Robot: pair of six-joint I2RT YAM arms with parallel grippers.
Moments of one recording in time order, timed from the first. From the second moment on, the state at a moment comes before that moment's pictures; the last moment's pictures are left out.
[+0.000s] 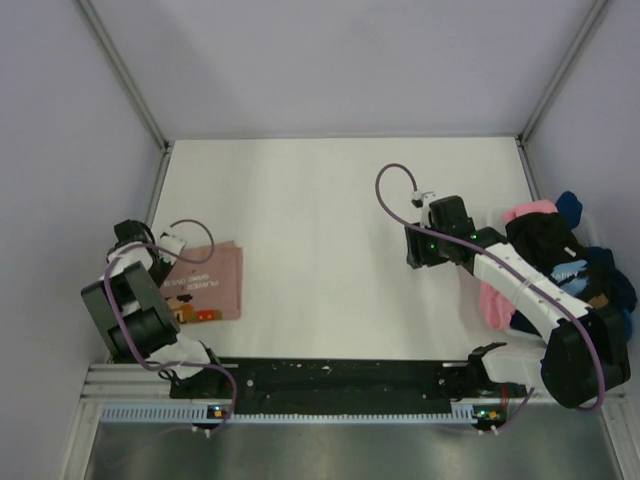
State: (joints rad) left arm 0.51 1.52 0.85 -0.57 -0.10 0.91; right arm 0.39 1.23 0.86 -0.54 -0.05 0.12
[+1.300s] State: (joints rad) left arm 0.11 0.82 0.70 -0.58 0.39 0.61; right arm 0.39 0.88 0.64 -0.32 0.06 0.12
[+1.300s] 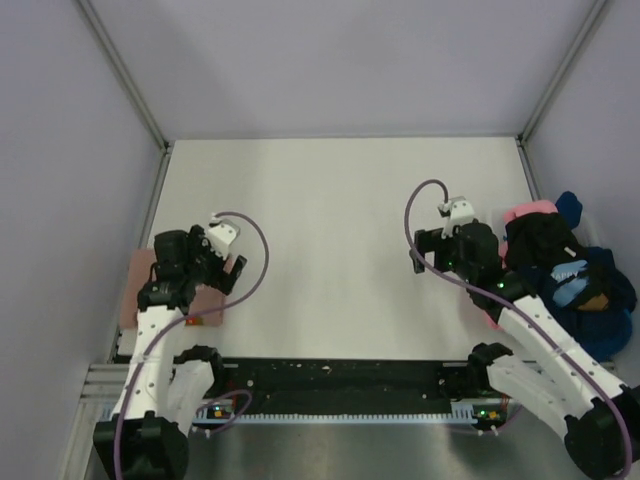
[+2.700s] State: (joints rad) left arm 0.02 0.68 0.11 0.35 0.14 0.18; right arm 0.39 0.59 0.22 0.19 0.19 0.02
